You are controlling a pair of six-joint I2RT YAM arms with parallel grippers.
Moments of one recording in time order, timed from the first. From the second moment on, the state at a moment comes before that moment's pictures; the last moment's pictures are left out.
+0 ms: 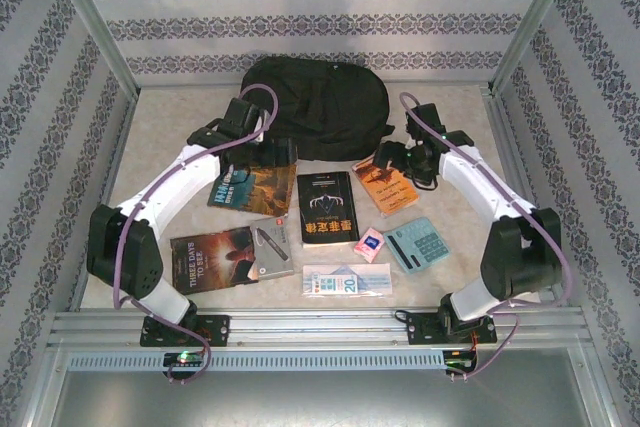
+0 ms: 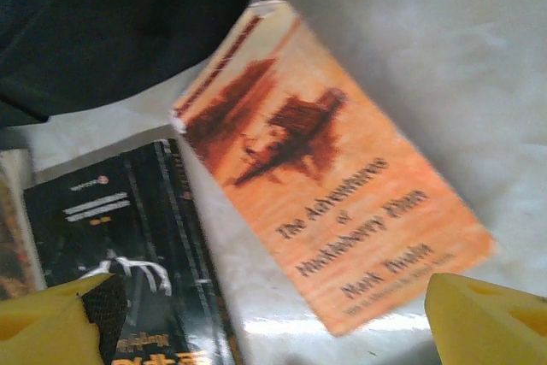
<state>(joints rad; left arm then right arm) -0.37 1.58 1.31 -0.68 0.17 -0.45 0.22 1.56 1.21 -0.74 -0.16 0.55</state>
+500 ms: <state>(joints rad) -0.38 1.64 1.14 -0.48 0.45 -0.59 0.37 1.75 1.20 -0.64 -0.40 0.52</state>
